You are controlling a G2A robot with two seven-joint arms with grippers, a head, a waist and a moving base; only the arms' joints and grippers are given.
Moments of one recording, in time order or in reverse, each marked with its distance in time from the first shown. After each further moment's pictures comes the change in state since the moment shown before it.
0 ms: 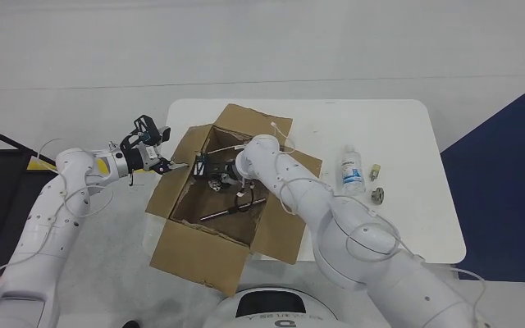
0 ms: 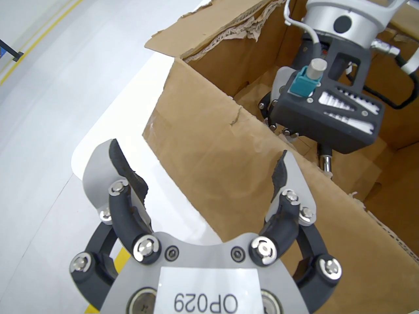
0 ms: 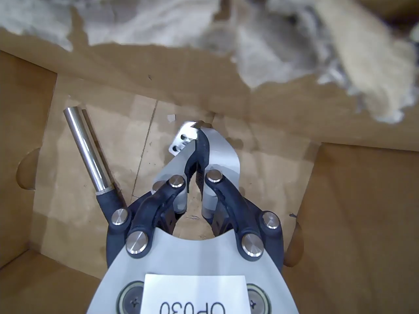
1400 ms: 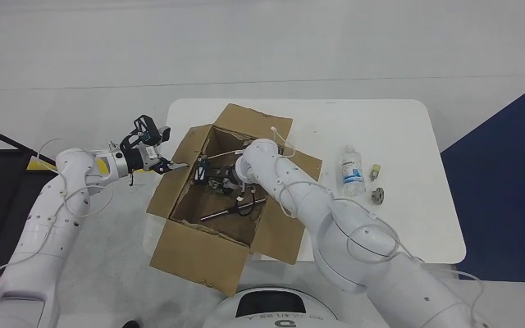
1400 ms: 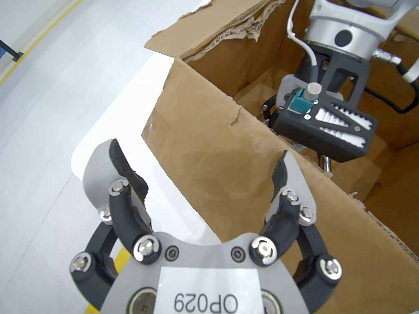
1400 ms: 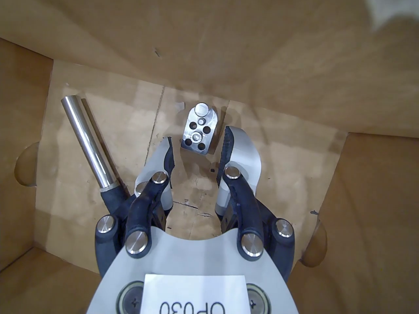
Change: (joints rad) left arm 0.000 0.000 0.000 0.000 0.000 0.000 0.000; right arm -0.029 0.002 0.026 -0.021 0.006 0.005 0.097
